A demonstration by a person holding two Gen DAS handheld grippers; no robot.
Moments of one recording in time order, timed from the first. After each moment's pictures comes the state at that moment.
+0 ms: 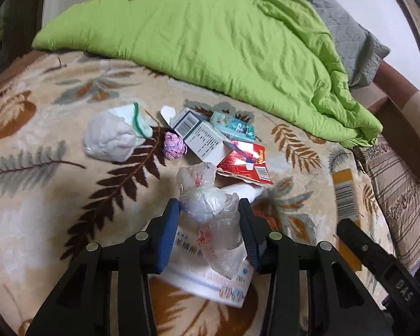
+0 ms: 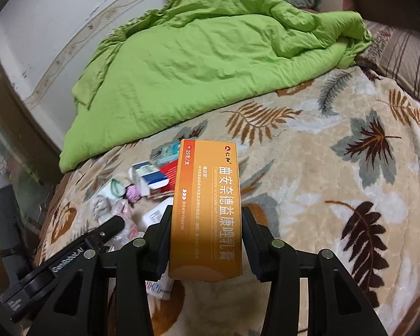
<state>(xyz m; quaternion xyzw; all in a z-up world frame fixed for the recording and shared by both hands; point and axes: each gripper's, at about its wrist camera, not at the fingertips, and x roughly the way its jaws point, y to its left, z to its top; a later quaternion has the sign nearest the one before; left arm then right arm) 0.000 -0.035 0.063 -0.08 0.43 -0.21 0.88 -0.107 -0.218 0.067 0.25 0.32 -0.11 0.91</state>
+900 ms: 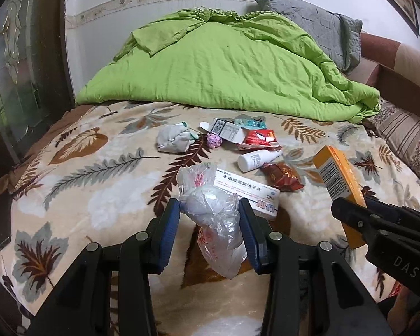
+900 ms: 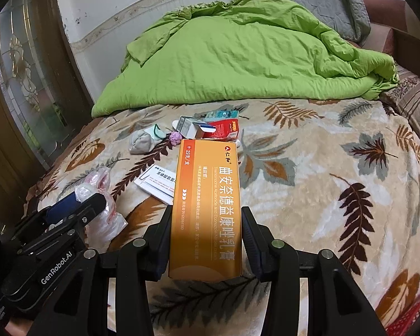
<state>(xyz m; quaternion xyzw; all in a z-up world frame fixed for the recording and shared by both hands) -0.133 0.011 0.083 0.05 0.32 -0.15 0.93 -0.178 -0.147 0.067 0.13 0.34 -0.04 0.93</state>
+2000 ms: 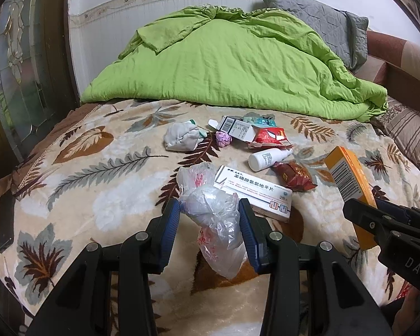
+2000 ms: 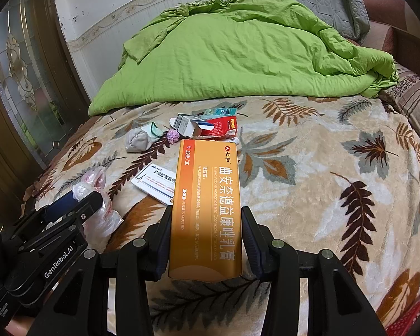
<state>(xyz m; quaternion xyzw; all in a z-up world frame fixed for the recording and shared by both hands) -0.126 0.014 0.077 0.05 0.32 -0.13 0.94 -0.173 -0.147 0.065 0.13 0.34 -0.04 0.93</state>
